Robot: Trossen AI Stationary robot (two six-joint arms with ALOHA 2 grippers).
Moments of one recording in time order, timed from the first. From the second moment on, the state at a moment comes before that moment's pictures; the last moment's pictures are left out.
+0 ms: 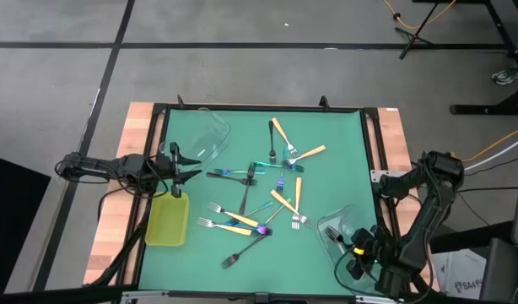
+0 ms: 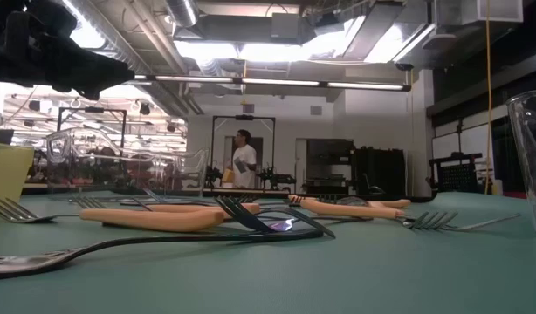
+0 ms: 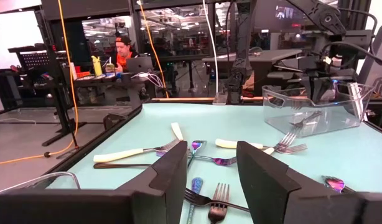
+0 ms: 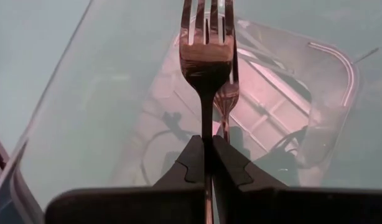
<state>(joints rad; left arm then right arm) -0.13 0.00 0.03 0.01 -0.33 0.06 1.23 1.61 0.98 -0.94 0.48 1.98</state>
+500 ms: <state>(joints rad) -0.13 0.00 0.03 0.01 -0.33 0.06 1.23 1.62 0.98 -0.93 0.37 1.95</state>
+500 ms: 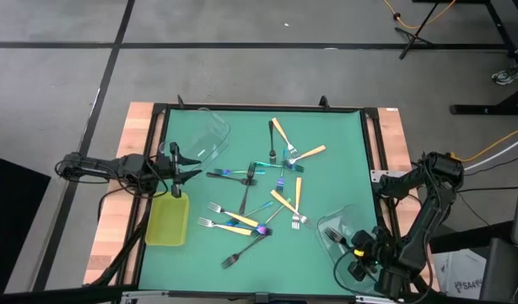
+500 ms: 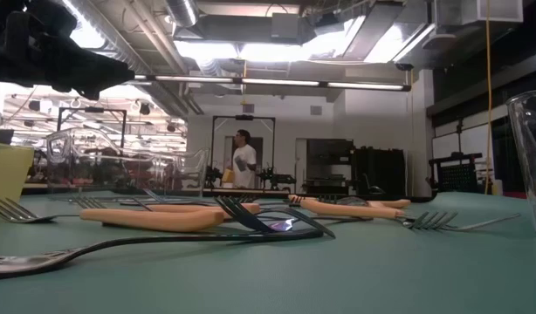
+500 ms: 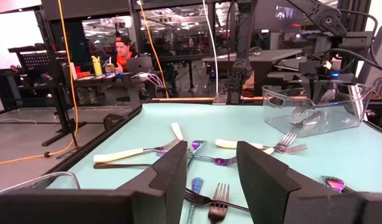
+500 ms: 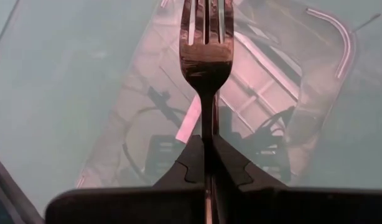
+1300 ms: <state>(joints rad) -0.13 0.00 0.03 0.01 -0.33 0.06 1.23 1.62 0.98 -0.93 0.32 1.93</state>
